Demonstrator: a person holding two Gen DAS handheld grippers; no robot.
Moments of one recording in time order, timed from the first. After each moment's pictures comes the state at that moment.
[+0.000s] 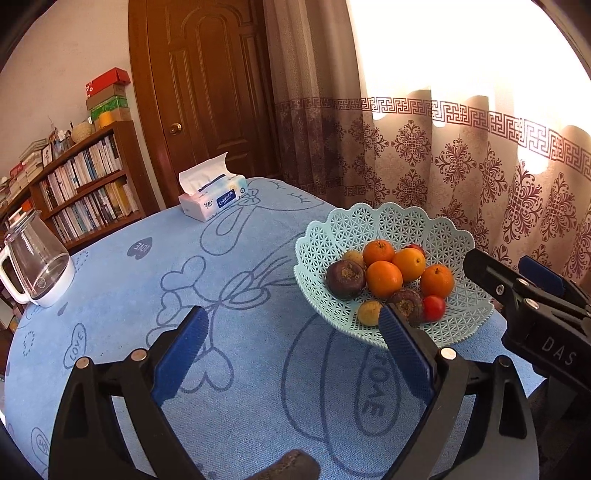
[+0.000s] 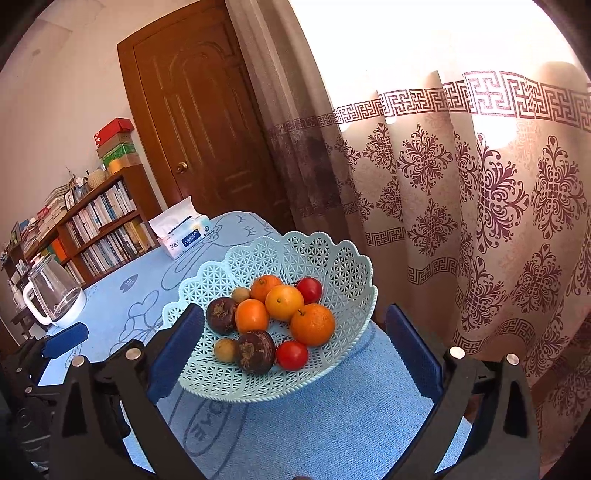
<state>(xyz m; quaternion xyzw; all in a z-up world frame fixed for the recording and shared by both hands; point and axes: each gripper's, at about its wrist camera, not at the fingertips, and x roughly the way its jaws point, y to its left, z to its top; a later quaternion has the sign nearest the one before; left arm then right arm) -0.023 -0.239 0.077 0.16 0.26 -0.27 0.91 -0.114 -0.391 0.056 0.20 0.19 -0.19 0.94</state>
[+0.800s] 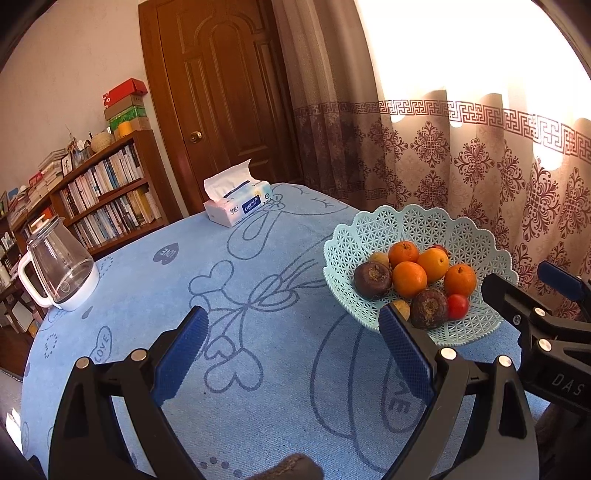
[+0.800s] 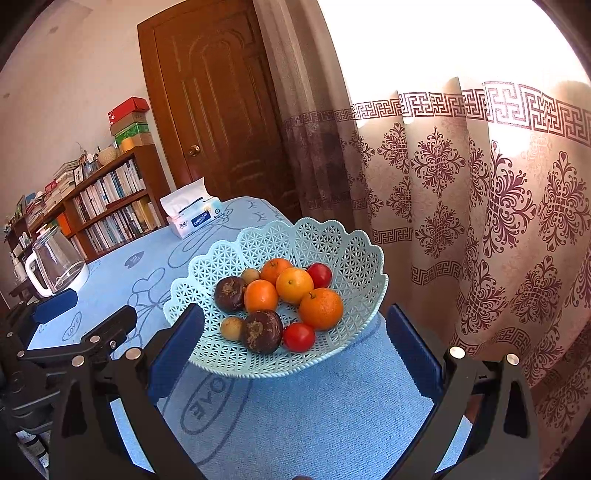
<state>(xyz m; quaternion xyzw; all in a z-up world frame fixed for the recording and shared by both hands) -0.026 -0.229 0.080 0.17 0.24 -0.23 0.93 -0.116 -0.376 0.054 0.17 0.21 -0.17 0.95</state>
